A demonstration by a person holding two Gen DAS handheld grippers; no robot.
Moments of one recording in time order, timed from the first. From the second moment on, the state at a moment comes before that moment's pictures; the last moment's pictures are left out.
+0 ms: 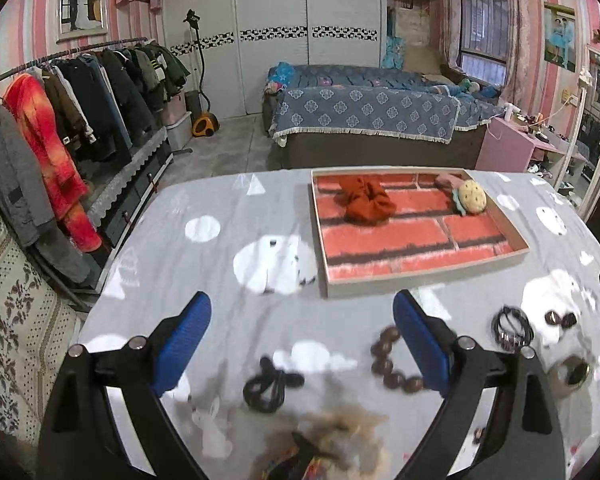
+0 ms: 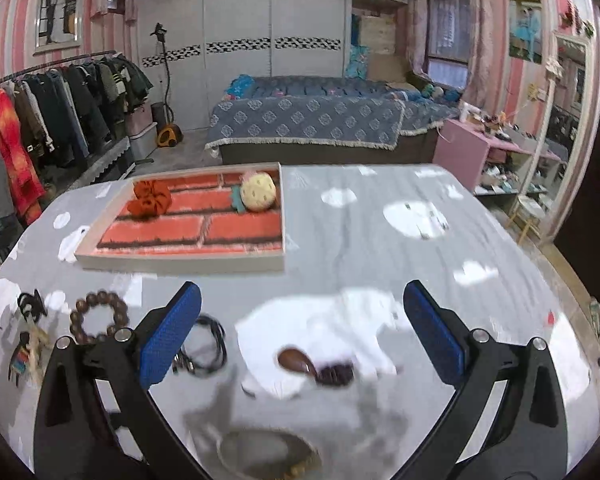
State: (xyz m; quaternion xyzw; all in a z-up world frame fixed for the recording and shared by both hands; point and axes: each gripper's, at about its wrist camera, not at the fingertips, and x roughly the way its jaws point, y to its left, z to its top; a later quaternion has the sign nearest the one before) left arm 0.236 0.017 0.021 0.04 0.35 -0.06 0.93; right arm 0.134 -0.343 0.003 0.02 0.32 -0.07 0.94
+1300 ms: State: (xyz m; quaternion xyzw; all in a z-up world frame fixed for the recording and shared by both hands) left arm 0.151 0.064 -0.083 0.03 0.39 -0.03 0.92; right arm 0.080 -0.349 -0.078 0.02 0.38 -0.12 0.92
